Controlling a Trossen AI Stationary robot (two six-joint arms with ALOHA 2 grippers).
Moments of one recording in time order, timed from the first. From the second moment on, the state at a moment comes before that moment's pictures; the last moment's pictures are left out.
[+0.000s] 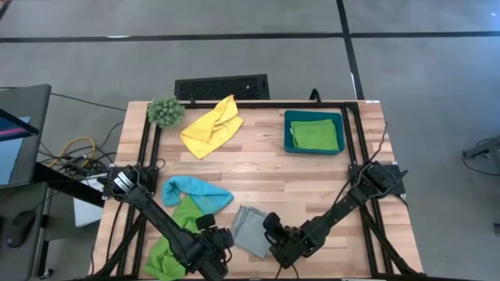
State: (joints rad) left arm -0.75 2.03 1.71 -1.11 -0.38 -1.04; right arm 0.68 2.09 1.29 -0.45 0.47 -0.33
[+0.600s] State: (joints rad) left arm -0.75 2.03 1.71 -1.11 -0.38 -1.04; right arm 0.65 2.09 1.29 -0.44 0.38 -0.31
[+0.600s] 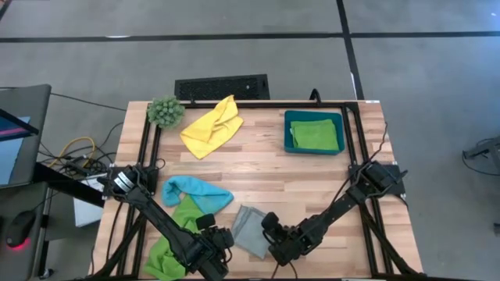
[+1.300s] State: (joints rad) left arm -0.75 2.03 1.63 -0.92 -0.57 -0.70; right arm 0.51 1.97 1.28 -0.49 0.23 -0.22
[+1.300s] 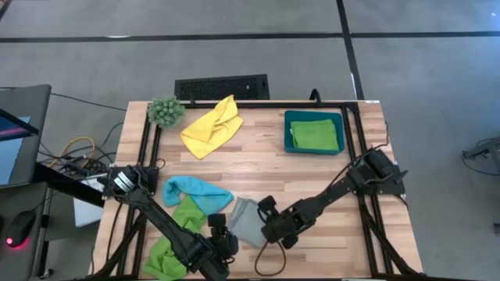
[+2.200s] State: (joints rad) left arm -0.75 2.23 1.63 -0.84 -0.88 -0.64; right arm 0.37 1.91 1.29 -0.46 0.12 -0.18
